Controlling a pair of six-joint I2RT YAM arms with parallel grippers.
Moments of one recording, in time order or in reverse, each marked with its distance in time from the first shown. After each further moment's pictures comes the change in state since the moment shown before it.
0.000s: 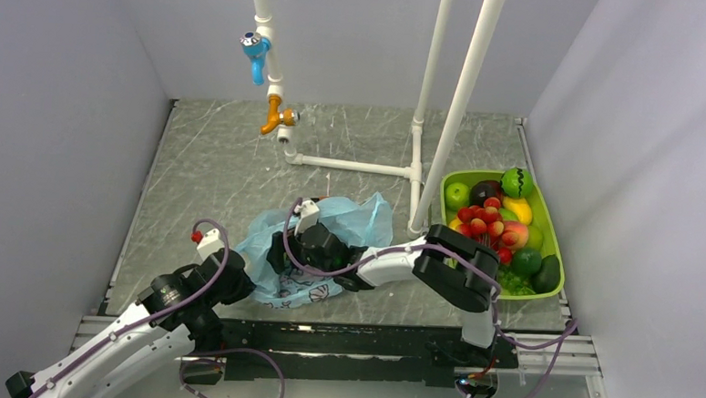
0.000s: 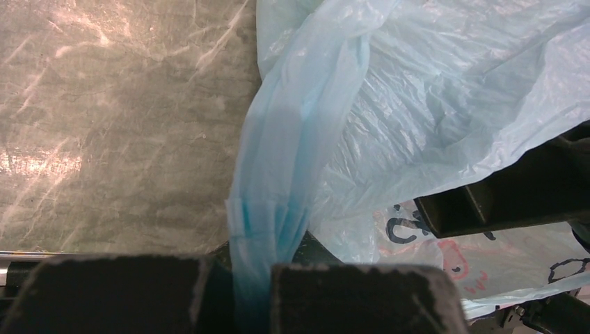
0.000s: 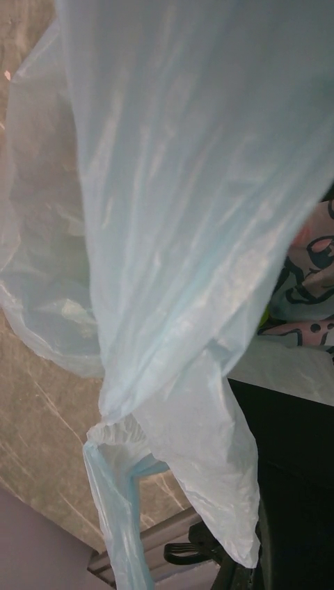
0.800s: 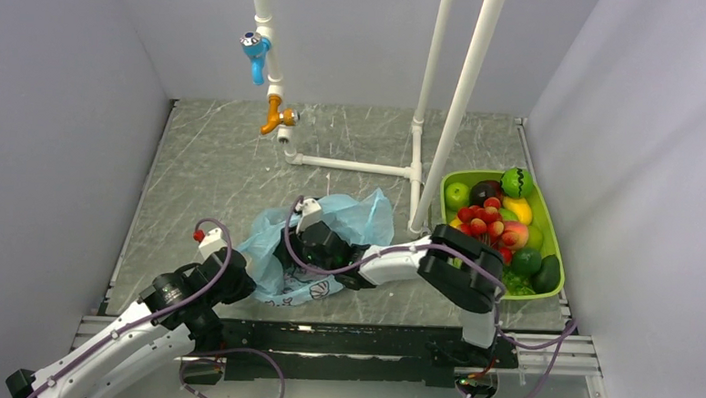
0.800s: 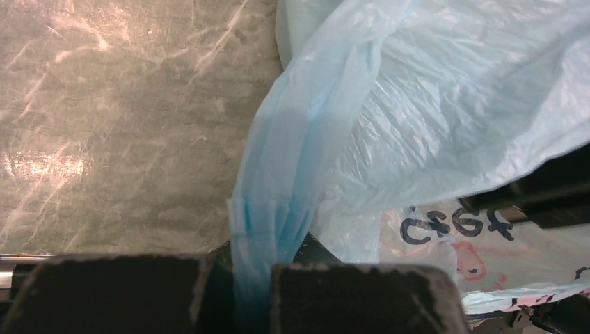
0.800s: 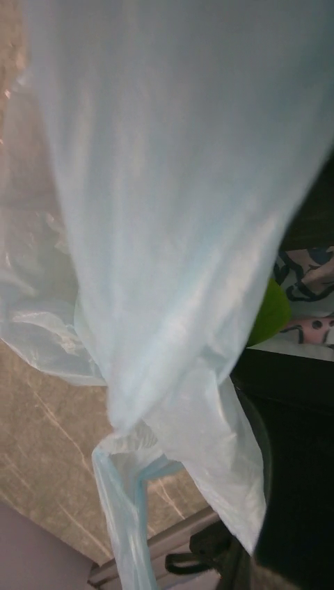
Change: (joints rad) left arm 0.000 0.019 0.001 0.011 0.002 0.021; right arm -0.008 0.008 0.014 -0.027 0.006 -0.005
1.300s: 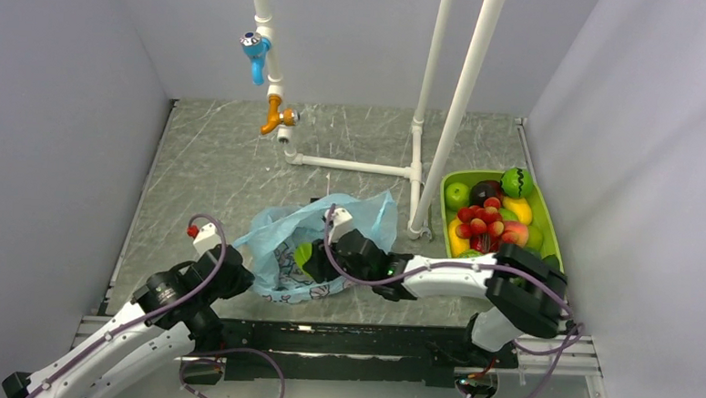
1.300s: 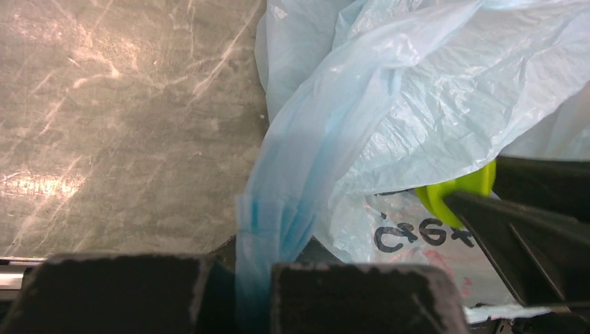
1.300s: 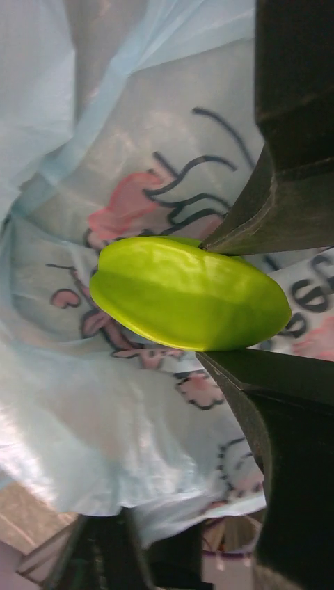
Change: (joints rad) left arm 0.000 -0.002 0.055 -0.013 -0.047 0.002; right arm -0.003 -0.354 -0.241 -0.170 -0.039 -0.001
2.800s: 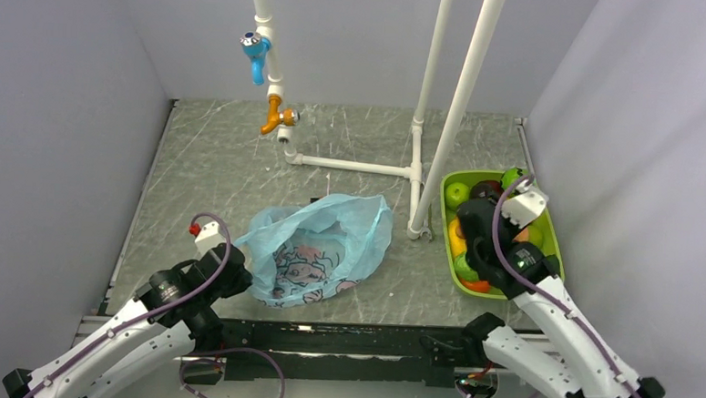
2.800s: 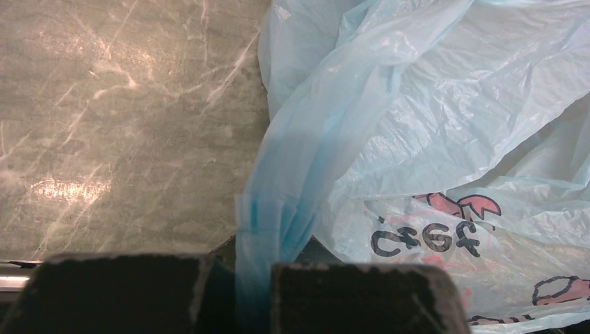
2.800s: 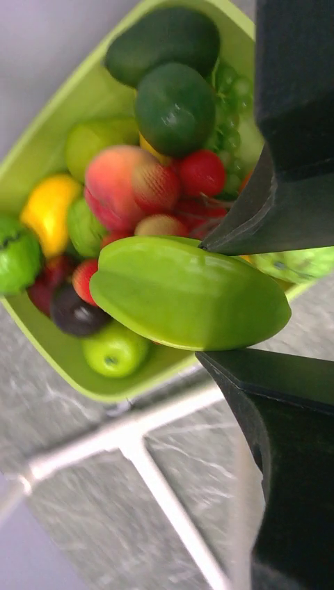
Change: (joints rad) left arm 0.000 0.026 0.003 0.002 -0.031 0.040; right arm -0.463 -0.816 0.132 -1.255 0.836 0.393
